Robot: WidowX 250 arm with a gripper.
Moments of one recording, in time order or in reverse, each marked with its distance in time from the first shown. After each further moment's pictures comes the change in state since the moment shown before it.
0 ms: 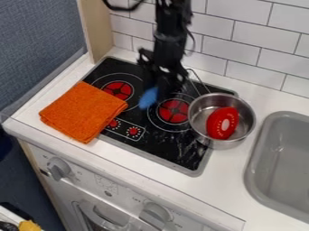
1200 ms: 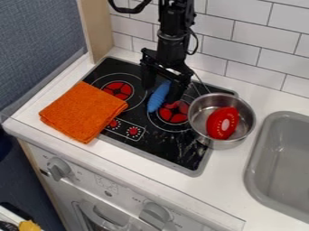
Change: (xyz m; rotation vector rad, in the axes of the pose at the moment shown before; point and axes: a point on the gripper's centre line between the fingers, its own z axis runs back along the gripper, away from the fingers) arm 0.019 -0.014 -0.015 -0.022 0.016 0.024
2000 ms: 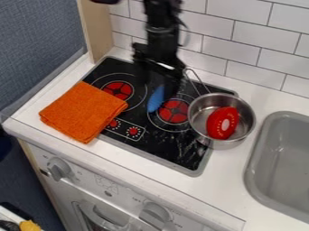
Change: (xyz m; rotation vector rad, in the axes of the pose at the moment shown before) arm -0.017 -0.013 0.018 -0.057 -0.056 -0.022
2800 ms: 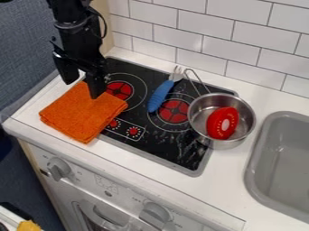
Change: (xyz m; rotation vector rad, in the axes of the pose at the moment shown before) arm -0.102 0.076 0.032 0.073 -0.121 0.106
